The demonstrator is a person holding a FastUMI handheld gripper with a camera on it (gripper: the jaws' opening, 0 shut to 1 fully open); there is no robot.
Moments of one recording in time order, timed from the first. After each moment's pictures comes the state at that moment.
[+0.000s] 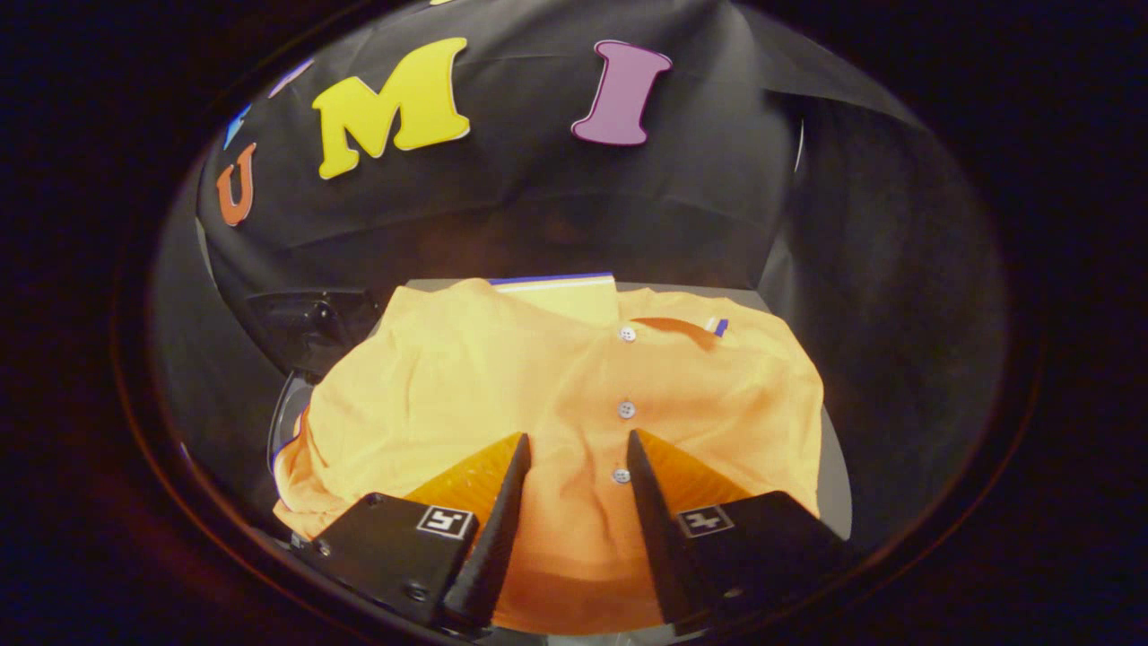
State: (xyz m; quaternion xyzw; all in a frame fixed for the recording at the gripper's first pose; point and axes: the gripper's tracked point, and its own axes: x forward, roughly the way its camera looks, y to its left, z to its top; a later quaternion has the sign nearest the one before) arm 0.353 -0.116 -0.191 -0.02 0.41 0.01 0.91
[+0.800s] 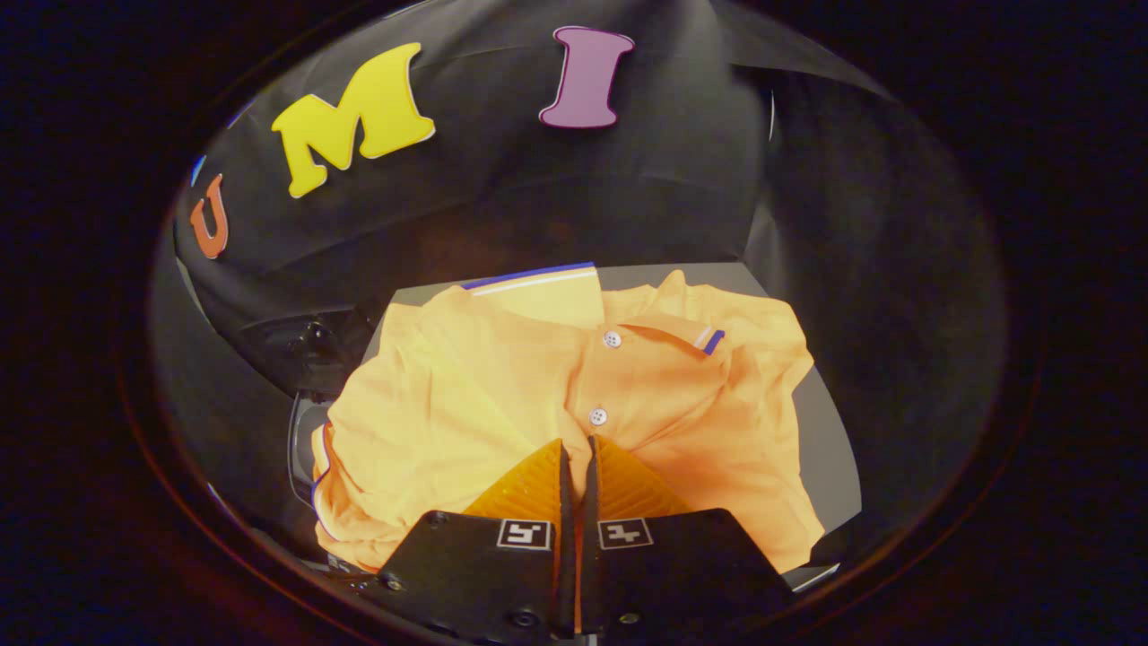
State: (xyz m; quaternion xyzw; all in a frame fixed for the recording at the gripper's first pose) arm 0.346 -0.108 -0.184 0.03 0.45 -0.03 0.89
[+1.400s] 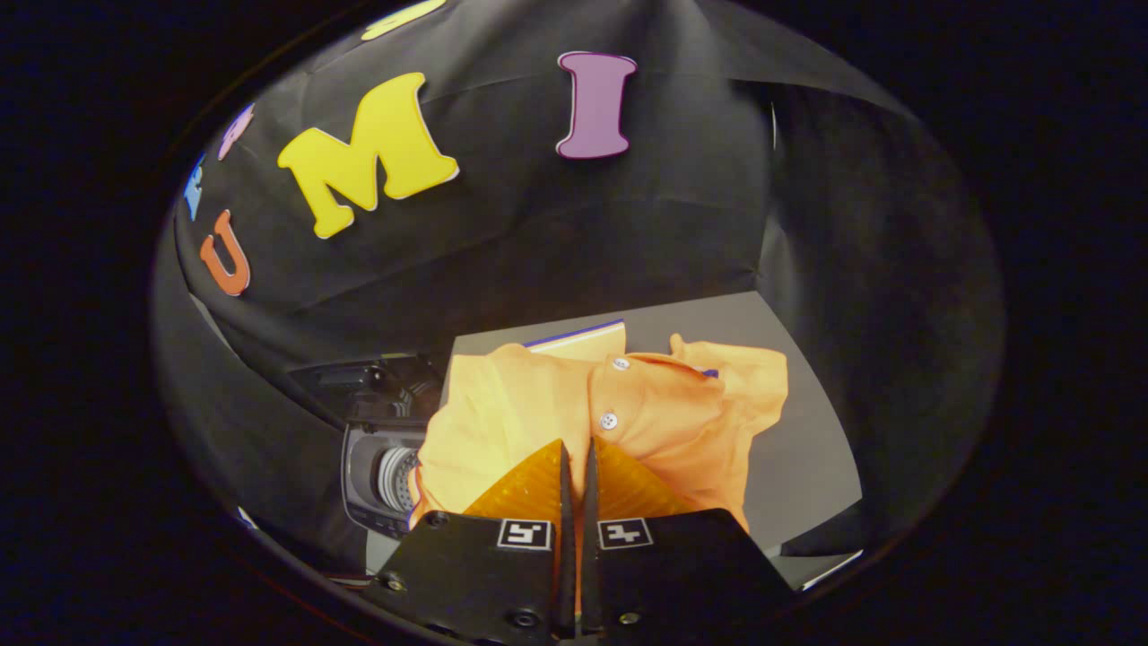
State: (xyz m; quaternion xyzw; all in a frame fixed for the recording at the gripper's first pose) arm 0.351 -0.060 -0.110 0.07 0.42 0.00 0.90
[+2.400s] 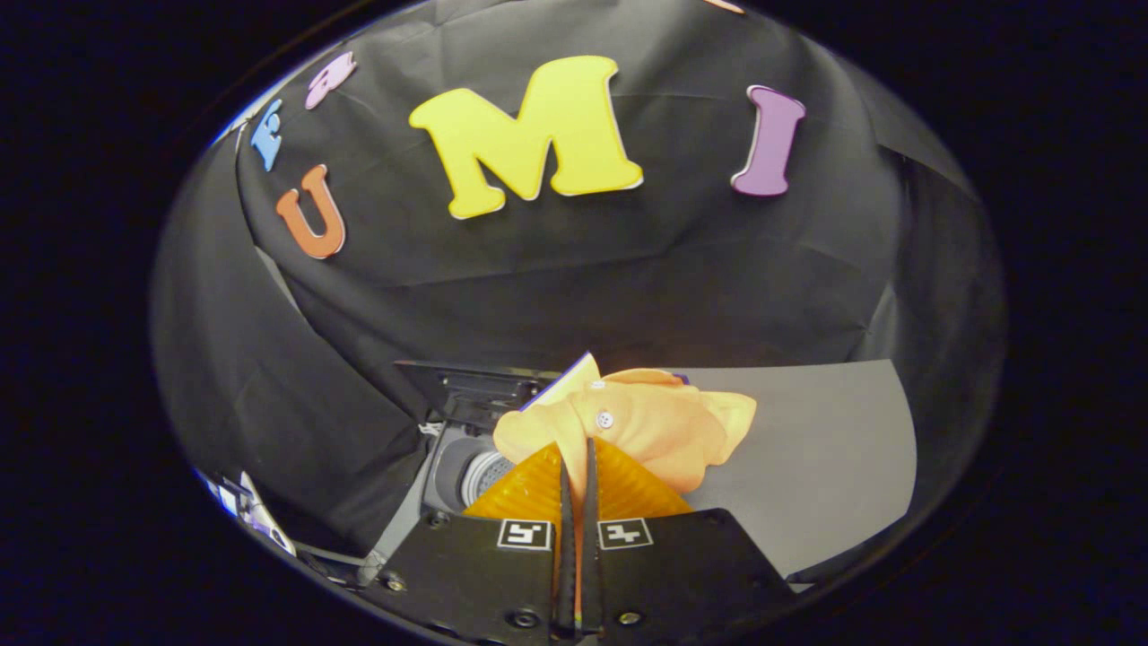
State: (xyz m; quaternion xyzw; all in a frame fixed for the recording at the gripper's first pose) arm 0.366 0.146 -0.082 0.03 0.41 0.13 0.90
